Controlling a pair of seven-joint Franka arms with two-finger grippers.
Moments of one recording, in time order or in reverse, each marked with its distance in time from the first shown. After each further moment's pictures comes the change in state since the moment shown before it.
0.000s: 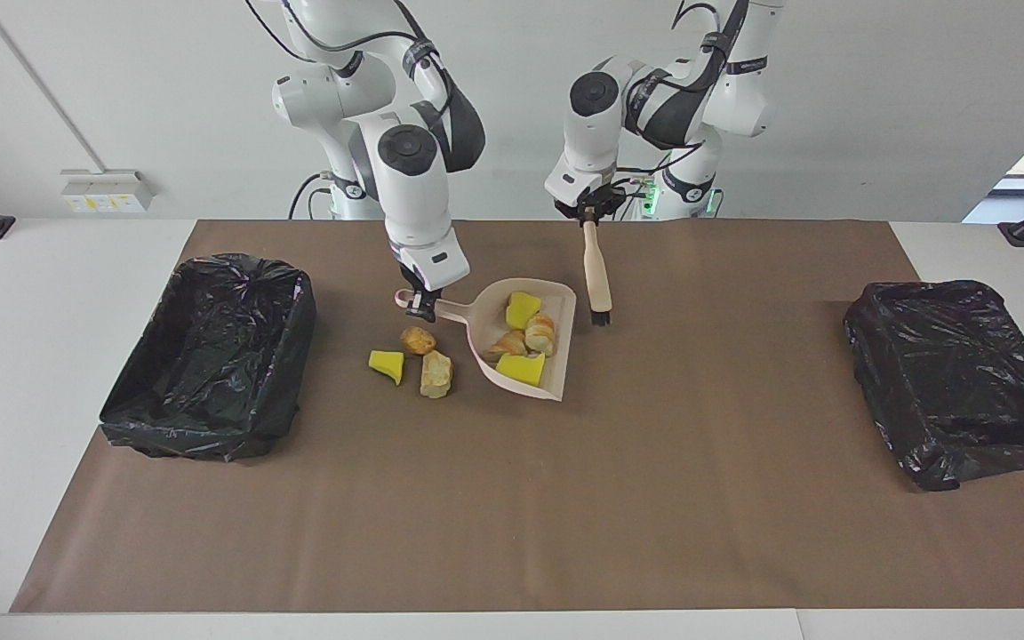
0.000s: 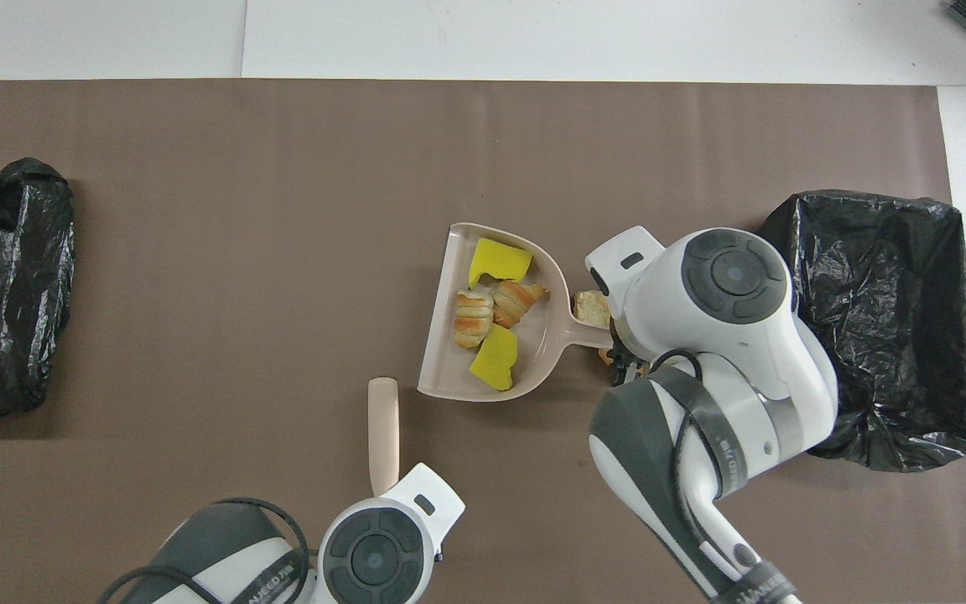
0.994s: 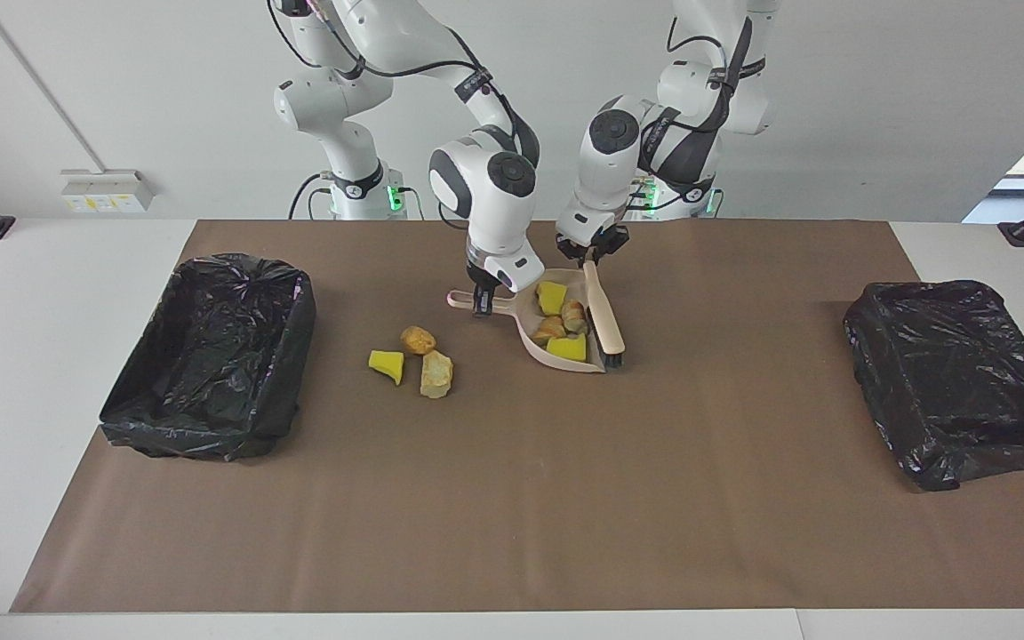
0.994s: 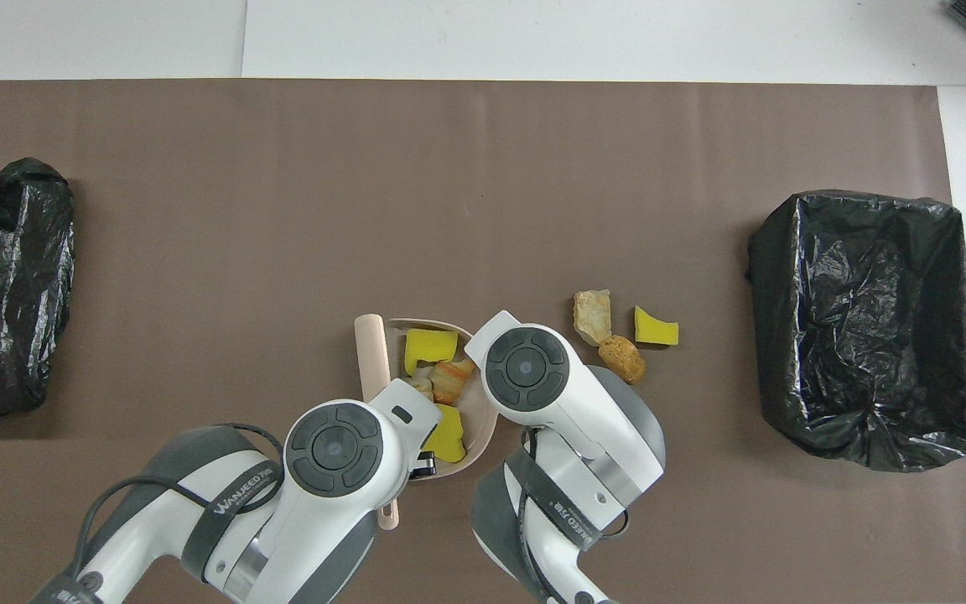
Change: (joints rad) left arm 0.159 0.144 0.021 0.120 0.003 0.085 0.074; right arm 0.252 0.134 0.006 -0.052 -0.130 0.052 0.097
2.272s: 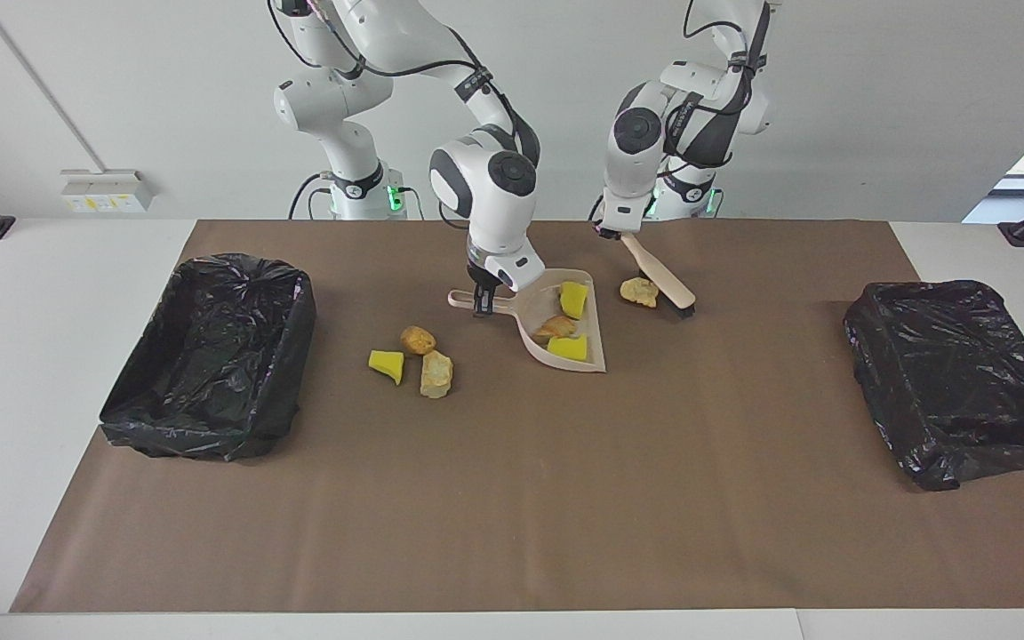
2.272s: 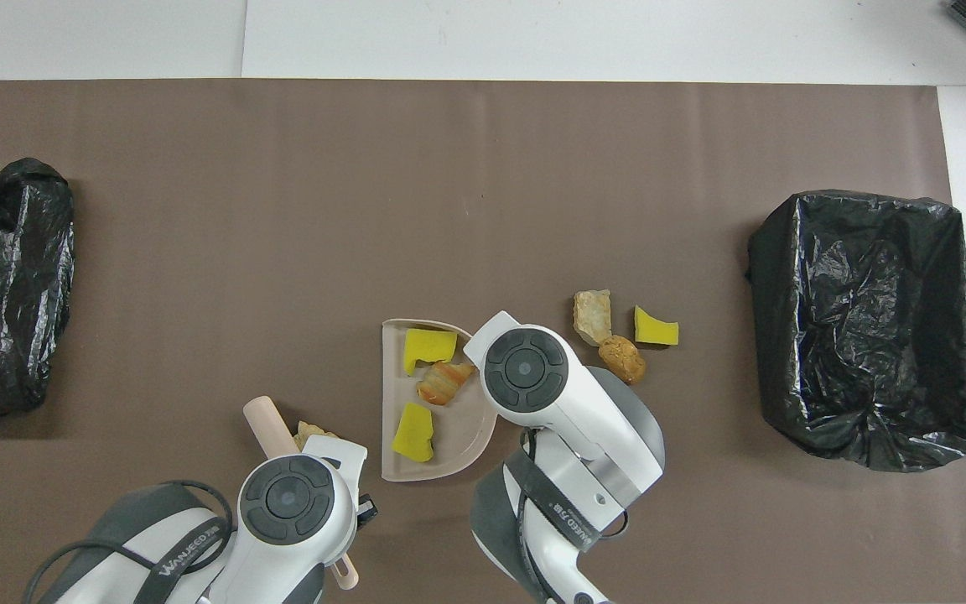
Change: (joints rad) left arm 0.012 -0.132 0.003 -0.231 0.000 -0.003 -0.318; right arm 0.001 -0.001 0.001 0.000 0.000 0.000 0.000
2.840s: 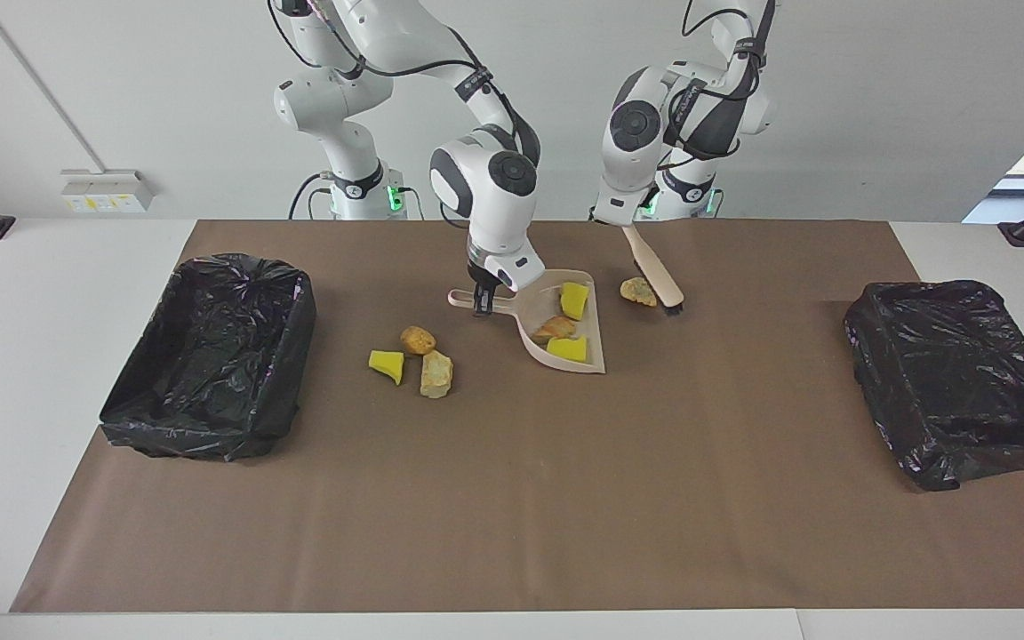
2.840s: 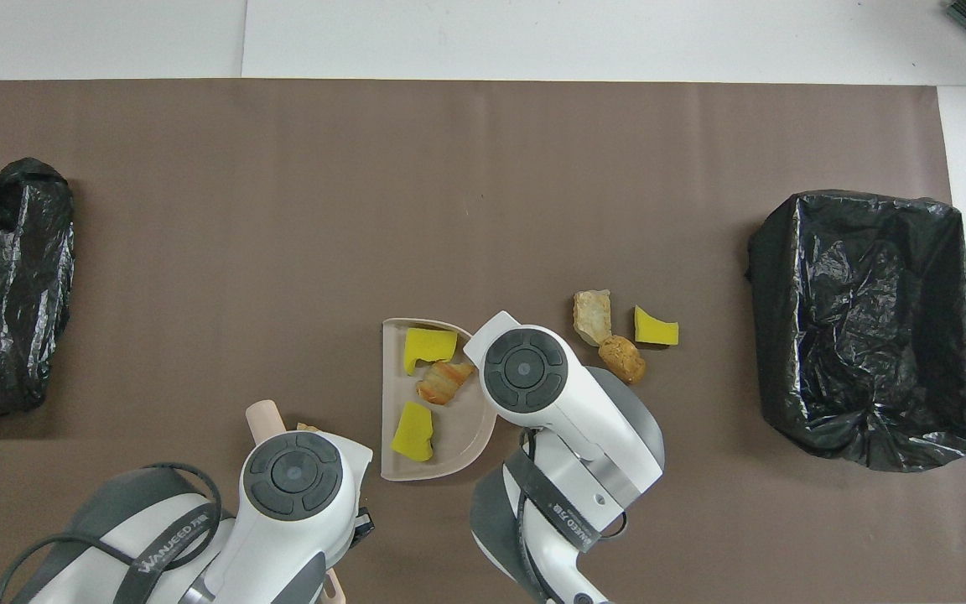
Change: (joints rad) left arm 0.000 -0.042 0.007 0.095 -0.007 -0.306 -0.025; right arm 0.000 0.000 0.000 0.000 0.000 -0.001 0.005
